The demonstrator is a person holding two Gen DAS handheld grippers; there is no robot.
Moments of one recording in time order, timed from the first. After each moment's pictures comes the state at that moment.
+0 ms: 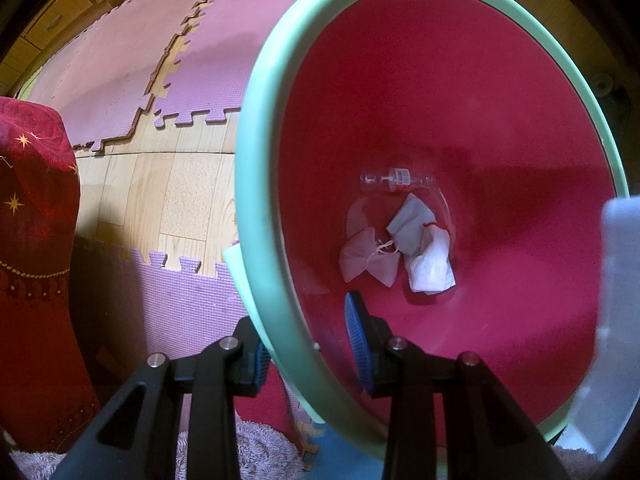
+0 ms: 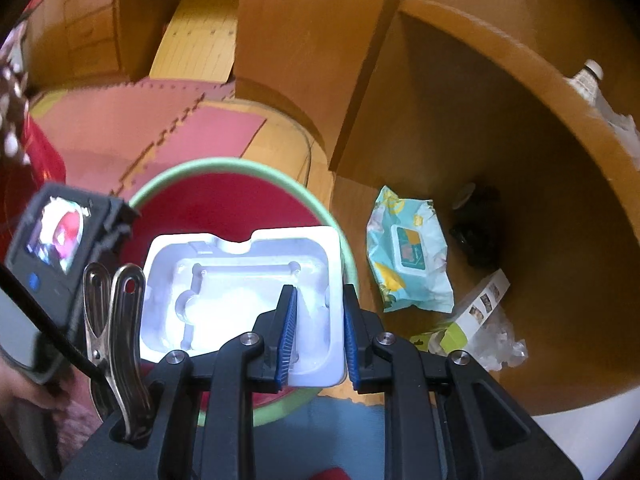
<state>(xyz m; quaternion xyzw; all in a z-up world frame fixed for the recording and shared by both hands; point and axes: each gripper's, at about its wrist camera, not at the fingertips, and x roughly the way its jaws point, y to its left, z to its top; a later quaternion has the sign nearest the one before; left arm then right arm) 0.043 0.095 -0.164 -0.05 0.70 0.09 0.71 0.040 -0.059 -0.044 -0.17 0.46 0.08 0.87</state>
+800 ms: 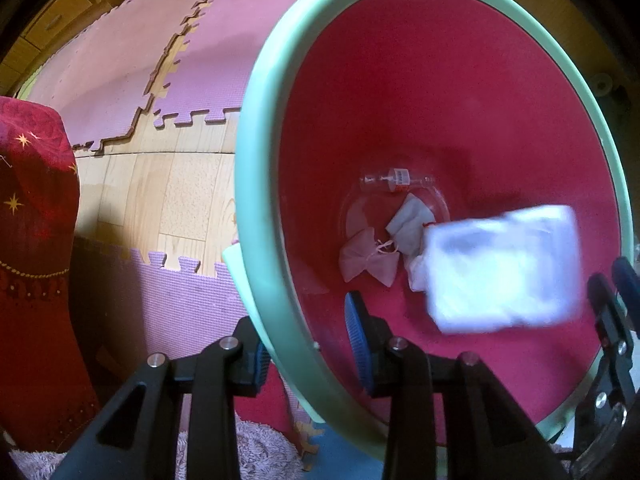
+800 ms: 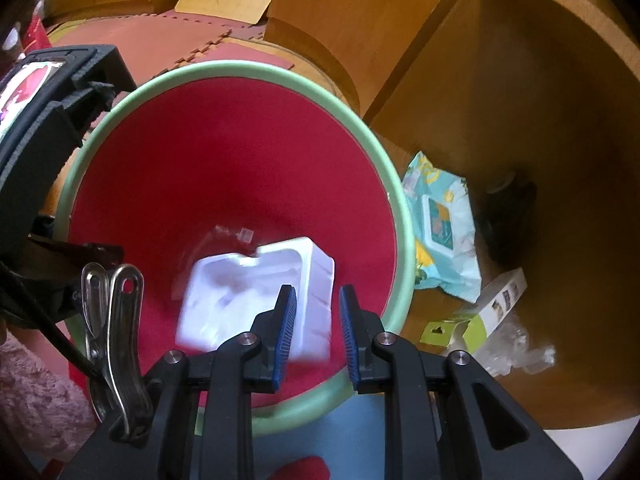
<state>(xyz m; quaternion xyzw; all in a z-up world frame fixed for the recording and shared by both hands) 0.044 0.096 -0.163 -0.05 0.69 0.08 0.71 0.039 -0.040 -0.108 -0.24 0.51 0.09 0.82</state>
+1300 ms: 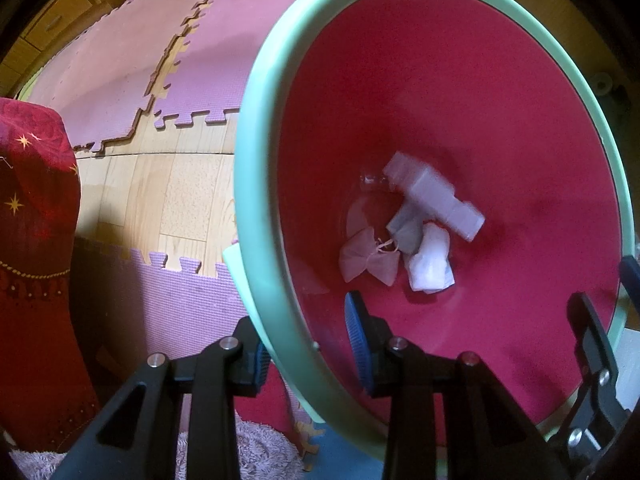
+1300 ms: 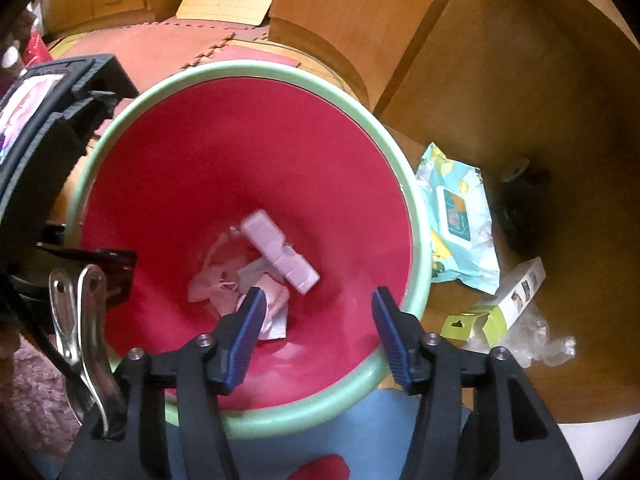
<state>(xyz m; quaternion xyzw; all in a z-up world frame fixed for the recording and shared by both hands) 0.043 0.095 -0.163 -0.05 0.69 0.08 0.71 0.040 -0.044 -0.109 -0.21 0.52 0.11 0.82</state>
